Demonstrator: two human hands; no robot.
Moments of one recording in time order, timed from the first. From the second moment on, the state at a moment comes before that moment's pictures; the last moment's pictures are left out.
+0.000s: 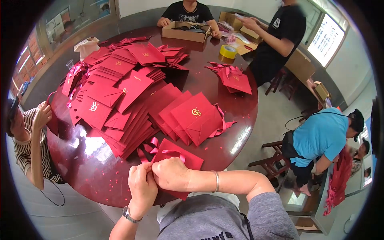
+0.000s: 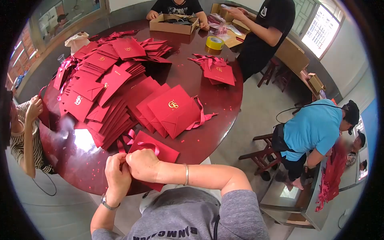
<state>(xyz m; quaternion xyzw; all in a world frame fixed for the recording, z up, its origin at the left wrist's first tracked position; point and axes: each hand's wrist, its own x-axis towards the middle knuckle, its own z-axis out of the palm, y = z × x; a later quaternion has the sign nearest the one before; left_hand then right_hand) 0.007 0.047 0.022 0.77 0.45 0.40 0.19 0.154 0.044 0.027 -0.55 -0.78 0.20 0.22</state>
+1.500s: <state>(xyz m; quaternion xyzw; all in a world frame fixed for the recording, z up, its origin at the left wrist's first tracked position) -0.008 0.087 0.068 0.97 0.18 0.13 0.11 0.200 0.030 0.047 -0.44 -0.84 0.20 0.24</state>
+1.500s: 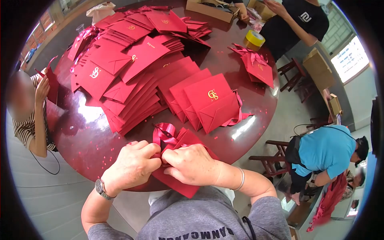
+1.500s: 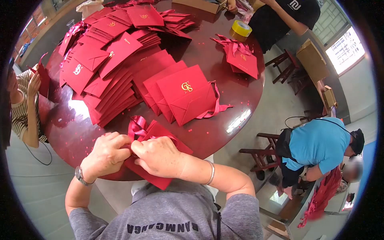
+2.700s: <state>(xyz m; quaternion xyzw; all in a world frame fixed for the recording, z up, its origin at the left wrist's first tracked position) -0.043 0.100 0.020 0.87 0.35 0.17 0.32 0.194 0.014 0.050 -0.39 -0.90 0.03 0.19</state>
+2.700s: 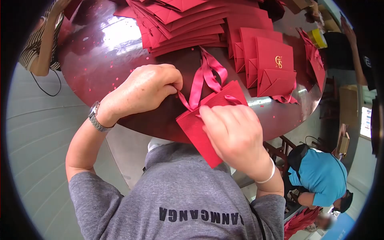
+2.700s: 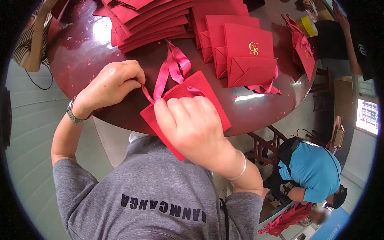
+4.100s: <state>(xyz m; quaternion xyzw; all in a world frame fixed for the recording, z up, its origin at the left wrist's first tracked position) -0.057 0.096 -0.009 0.70 0.64 0.31 0.07 0.229 -0.033 -0.007 -0.38 -0.88 0.12 0.26</state>
